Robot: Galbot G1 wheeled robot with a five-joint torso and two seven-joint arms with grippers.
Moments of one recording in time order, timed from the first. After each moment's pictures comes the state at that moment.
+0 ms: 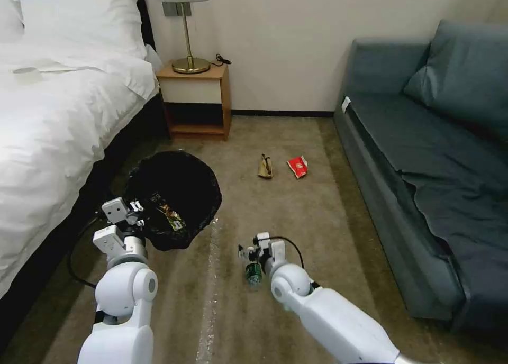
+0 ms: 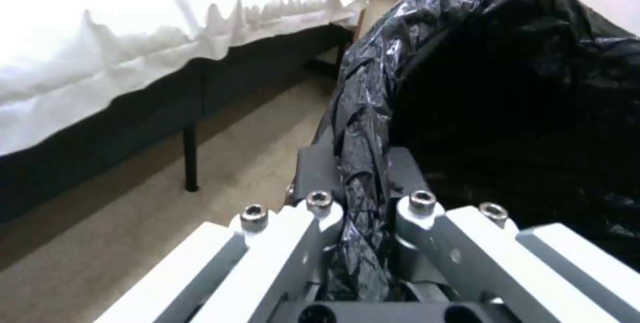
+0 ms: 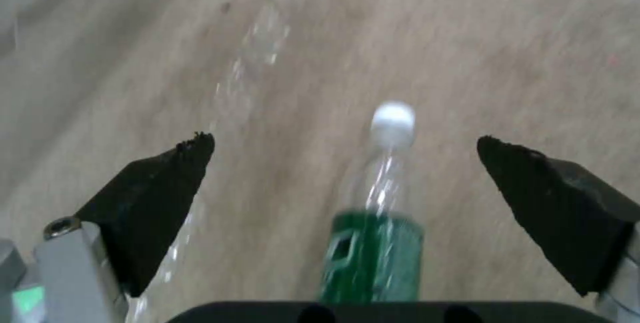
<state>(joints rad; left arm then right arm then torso) 1.23 -1.53 -0.62 -2.03 -0.25 0.31 -0.34 -0.81 1.27 -0.34 1.37 0.76 -0.31 0.36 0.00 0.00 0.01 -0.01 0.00</state>
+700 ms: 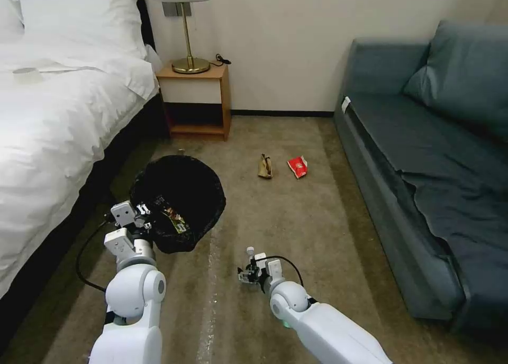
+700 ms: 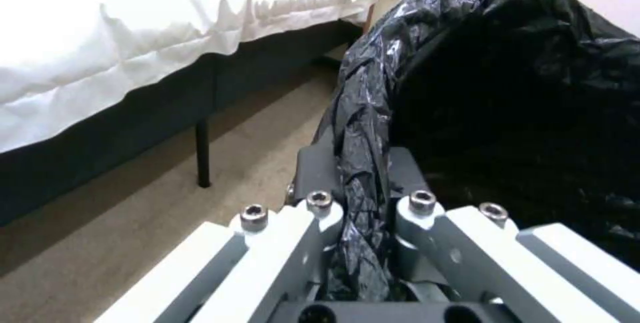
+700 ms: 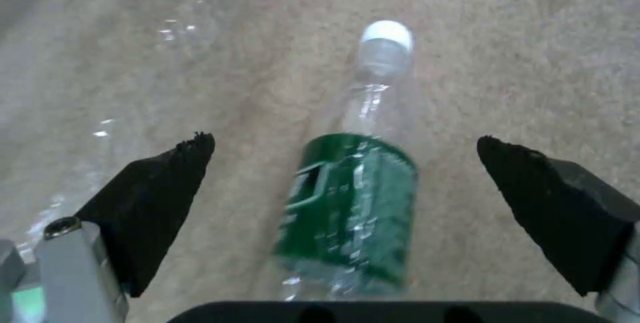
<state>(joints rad) 1.24 -1.55 -0.62 -2.02 -0.21 0.30 -0.34 -0.83 1.31 -0.34 1.22 0.68 -0.29 0.27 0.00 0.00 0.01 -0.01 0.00</state>
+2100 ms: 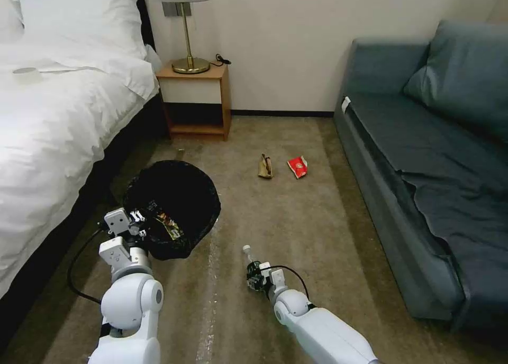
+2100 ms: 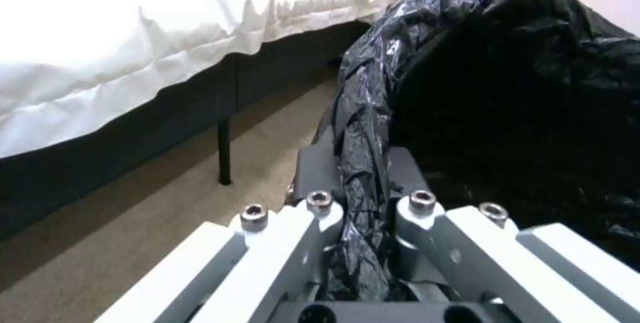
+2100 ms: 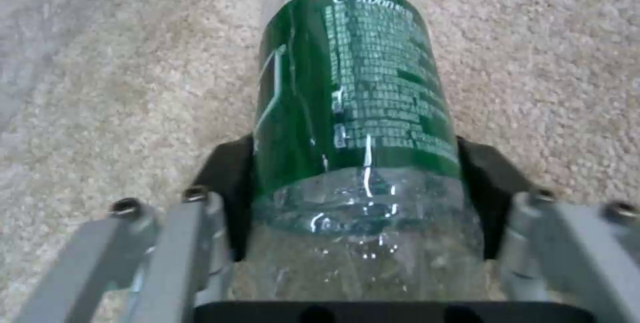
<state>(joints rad) 1.29 -1.57 -0.64 -2.04 -0.17 0.29 -0.35 -0.81 1.39 -0.31 0.94 0.56 -0.14 0.15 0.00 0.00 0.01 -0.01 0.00</state>
